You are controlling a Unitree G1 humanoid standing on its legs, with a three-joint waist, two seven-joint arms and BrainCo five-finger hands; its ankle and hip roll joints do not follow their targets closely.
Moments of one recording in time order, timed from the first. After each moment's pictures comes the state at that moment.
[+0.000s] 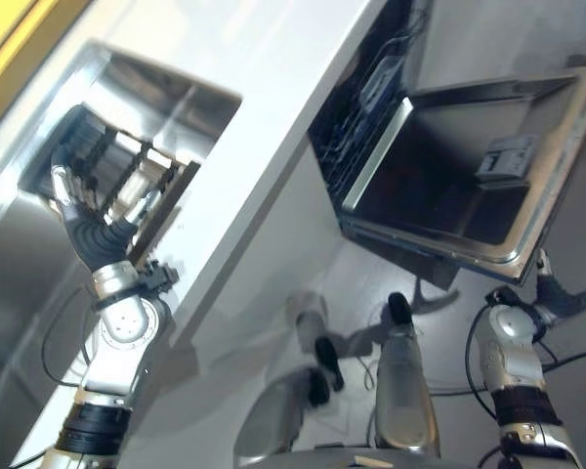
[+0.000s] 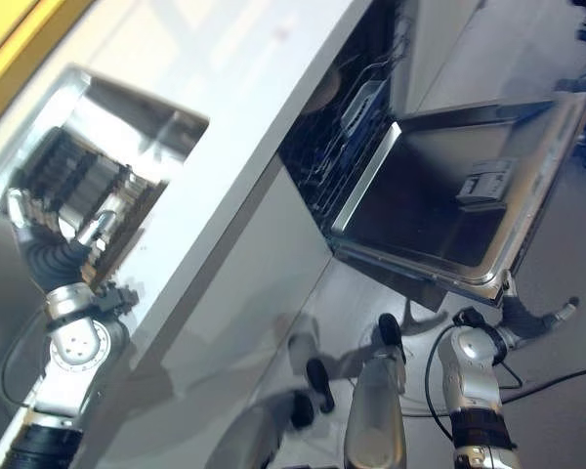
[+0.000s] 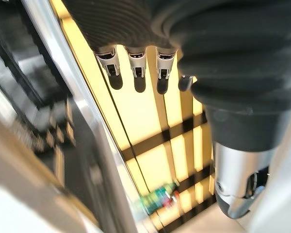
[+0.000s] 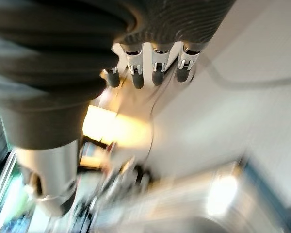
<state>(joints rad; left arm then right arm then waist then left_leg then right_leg) -0.08 0.49 -0.03 -0.13 -0.21 -0.38 0.70 -0.12 -0.32 -0.20 0.34 0.38 -0.19 -1.11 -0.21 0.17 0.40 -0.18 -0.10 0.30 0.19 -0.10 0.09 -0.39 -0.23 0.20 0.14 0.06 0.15</state>
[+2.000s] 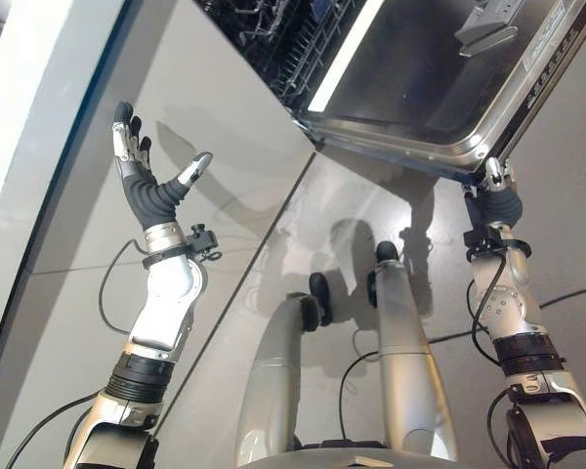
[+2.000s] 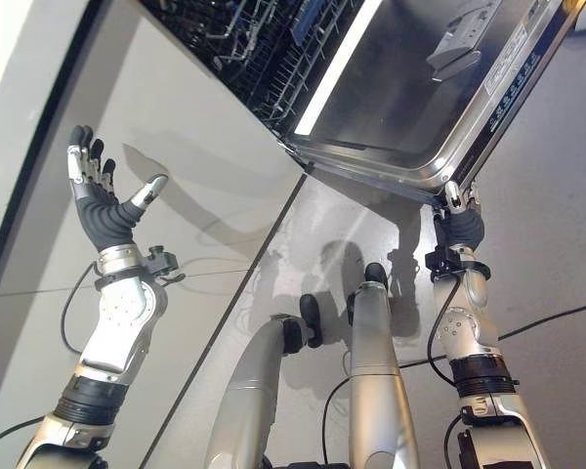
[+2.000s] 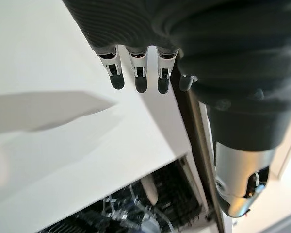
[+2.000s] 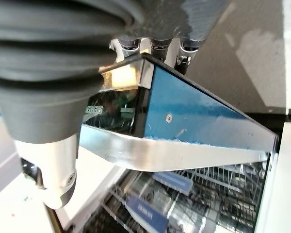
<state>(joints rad) -0.28 0.42 -0.12 -0.09 -0.15 -0.28 0.66 -0.37 -0.46 0.01 0.24 1.05 -0.24 -0.06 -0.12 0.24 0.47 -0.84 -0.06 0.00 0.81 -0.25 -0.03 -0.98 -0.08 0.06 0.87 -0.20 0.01</state>
